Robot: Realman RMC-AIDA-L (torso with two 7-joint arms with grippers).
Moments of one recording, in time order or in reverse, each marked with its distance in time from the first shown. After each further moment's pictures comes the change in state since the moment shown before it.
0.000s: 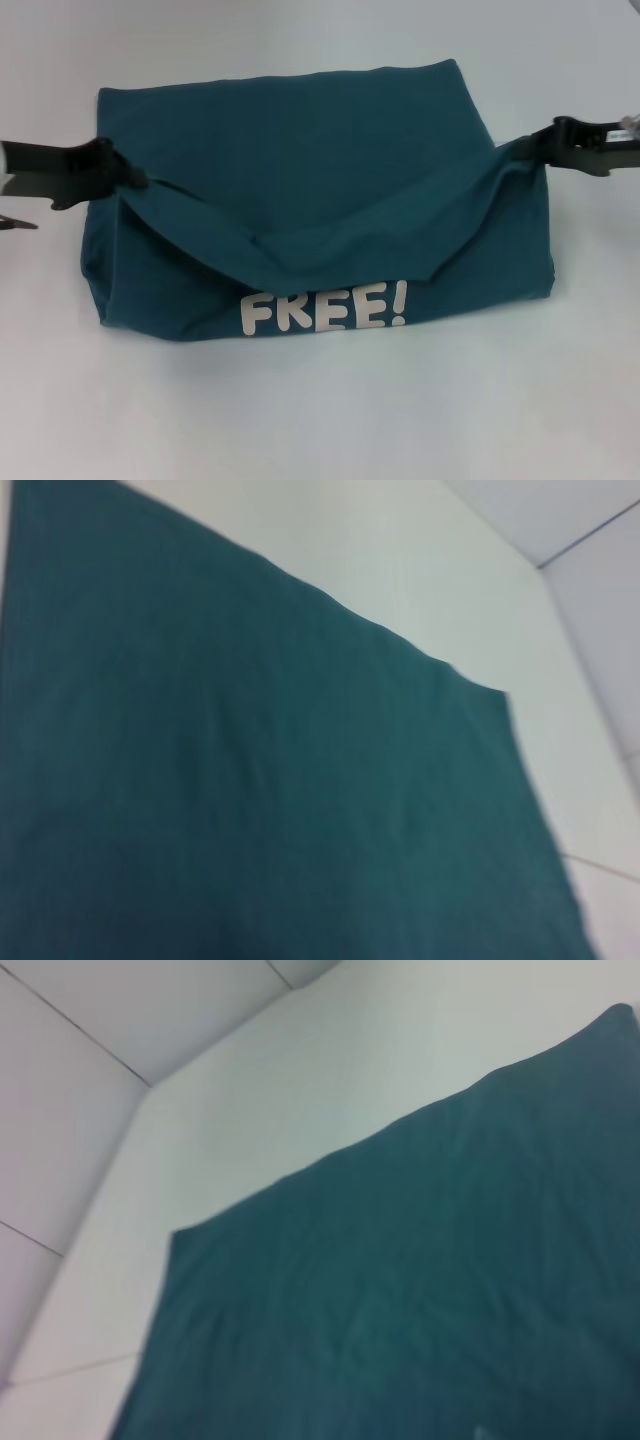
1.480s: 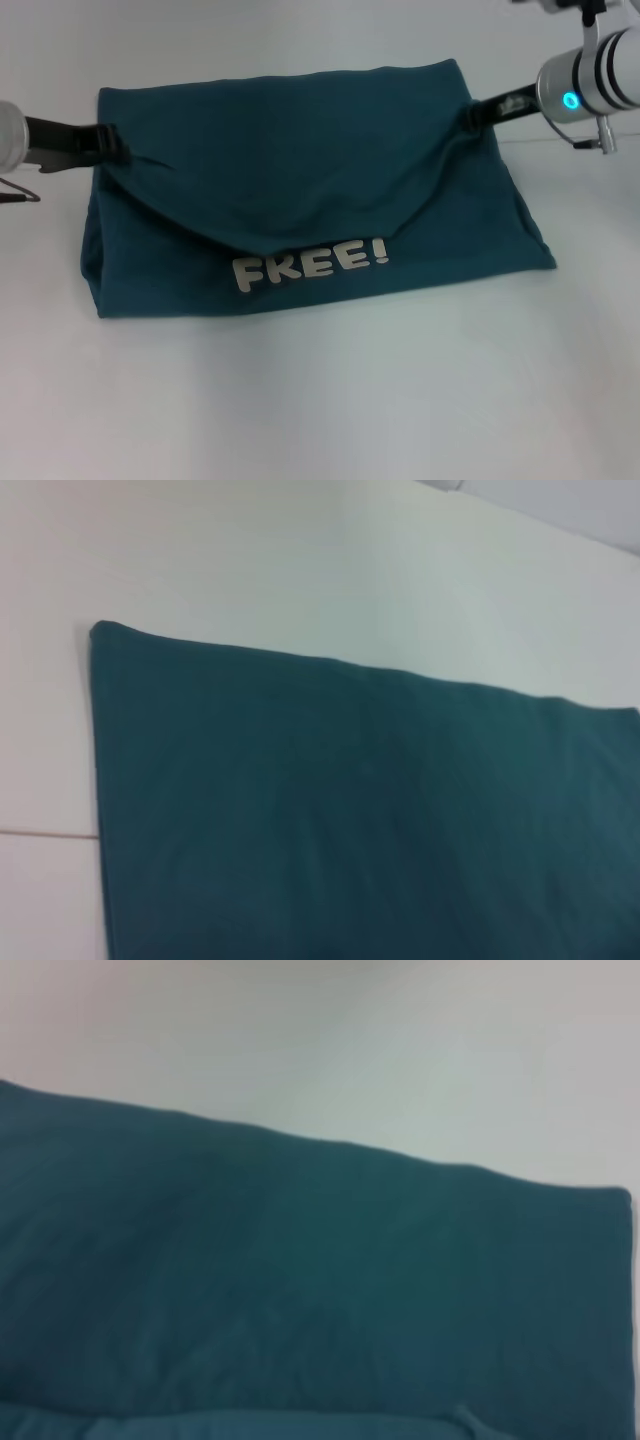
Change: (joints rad) left arm -0.050 -0.027 0.170 0.029 0.105 -0.253 0.008; right arm 0.275 0.059 -0.281 0.160 -0.373 0.486 -0.023
